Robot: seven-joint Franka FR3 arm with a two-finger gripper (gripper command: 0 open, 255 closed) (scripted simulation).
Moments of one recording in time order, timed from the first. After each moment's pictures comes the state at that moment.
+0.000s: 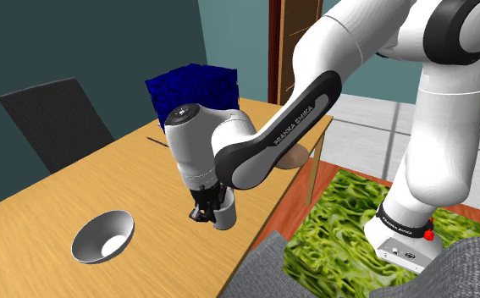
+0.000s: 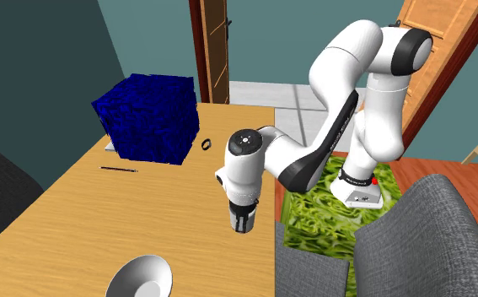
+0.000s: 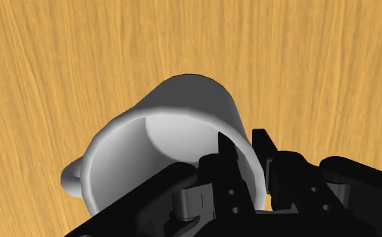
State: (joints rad) arm 0.12 0.21 0.68 -2.06 -0.24 2.18 0.81
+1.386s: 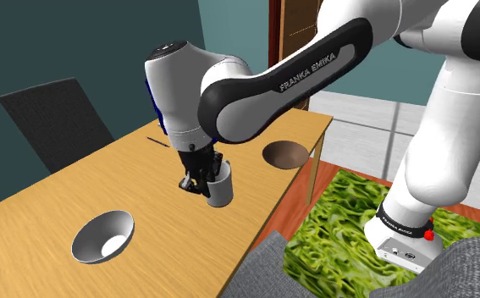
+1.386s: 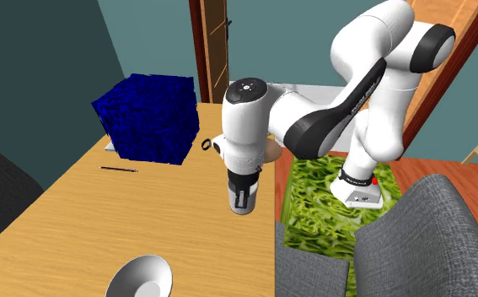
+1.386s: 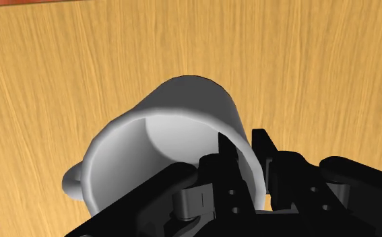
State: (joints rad) arm 0.10 0.08 0.71 -1.91 -0.12 1.94 0.71
